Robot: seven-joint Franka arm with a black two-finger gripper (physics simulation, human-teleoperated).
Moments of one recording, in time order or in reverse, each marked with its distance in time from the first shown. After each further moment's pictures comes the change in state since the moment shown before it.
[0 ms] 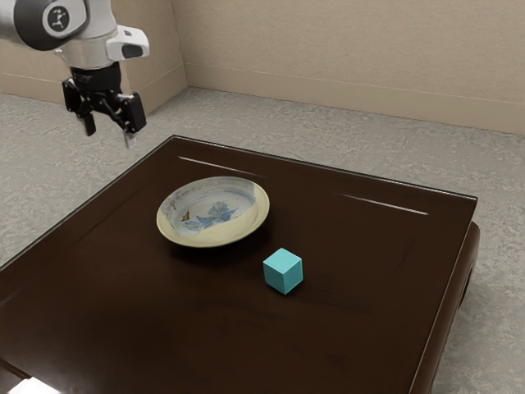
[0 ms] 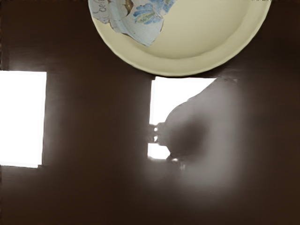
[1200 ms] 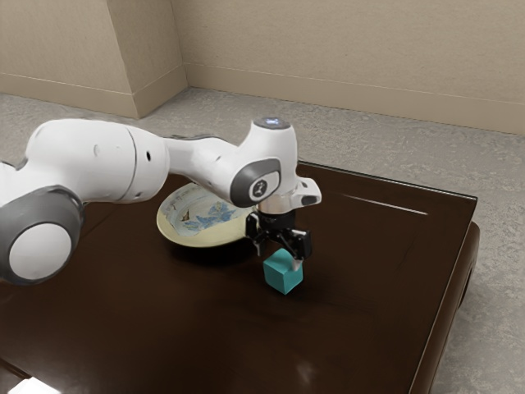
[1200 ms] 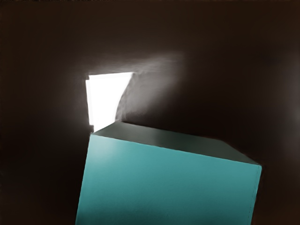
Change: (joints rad) arm -0.093 0.726 -0.178 0.140 -0.157 0.519 -0.140
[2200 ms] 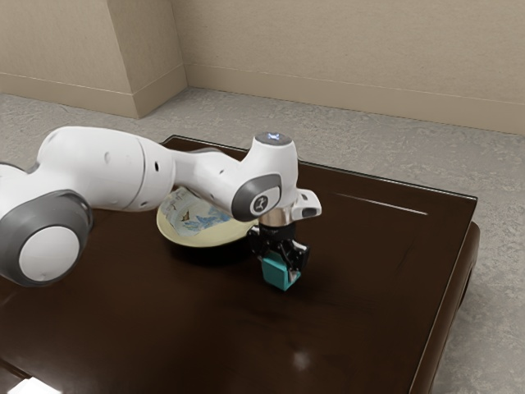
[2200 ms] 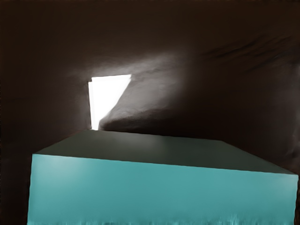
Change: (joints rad) arm 0.001 0.039 0.000 -0.025 0.014 0.070 -0.019
